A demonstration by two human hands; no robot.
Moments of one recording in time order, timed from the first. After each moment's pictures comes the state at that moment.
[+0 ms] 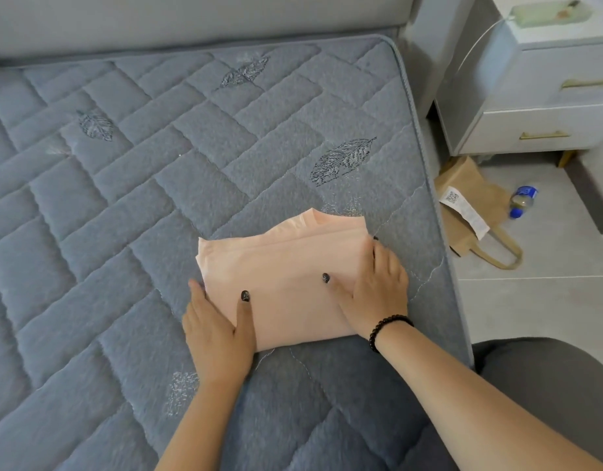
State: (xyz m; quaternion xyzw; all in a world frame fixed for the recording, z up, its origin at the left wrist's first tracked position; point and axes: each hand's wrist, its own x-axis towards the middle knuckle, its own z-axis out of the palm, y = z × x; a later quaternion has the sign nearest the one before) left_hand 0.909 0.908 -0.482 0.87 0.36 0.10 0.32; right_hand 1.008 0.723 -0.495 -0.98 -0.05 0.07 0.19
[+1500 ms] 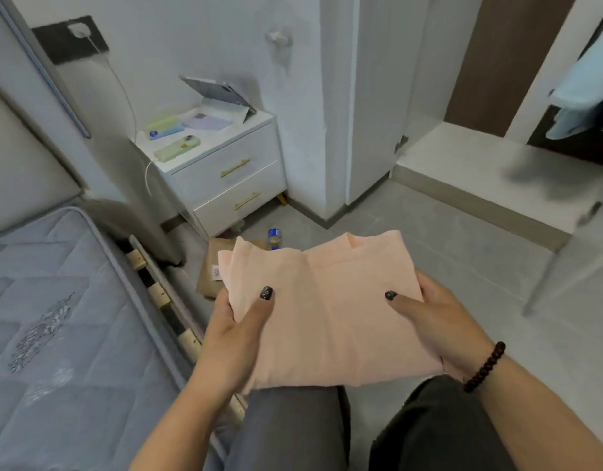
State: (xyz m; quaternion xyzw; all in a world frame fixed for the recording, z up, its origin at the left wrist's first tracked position) left_hand 0.942 0.506 -0.349 0.73 -0.06 -0.19 0.66; right_hand 0.826 0.279 -0.352 -0.64 0.28 -0.09 0.71
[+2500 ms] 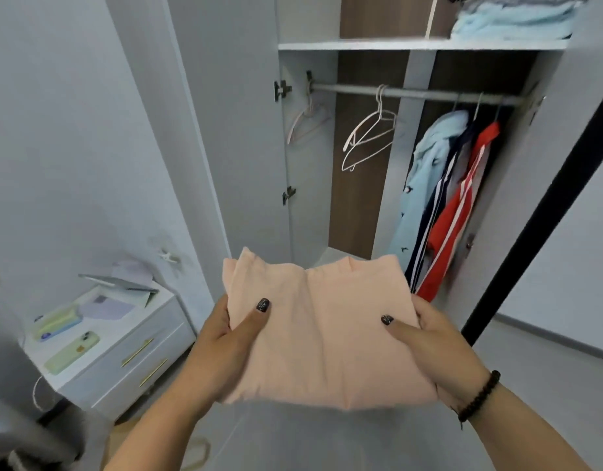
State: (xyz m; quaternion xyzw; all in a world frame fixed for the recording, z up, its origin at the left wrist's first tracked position) left_hand 0.990 0.186 0.087 0.69 -0.24 -0.28 0.62; right_hand 0.793 0.001 0.091 -0.64 0.36 -0.24 0.64
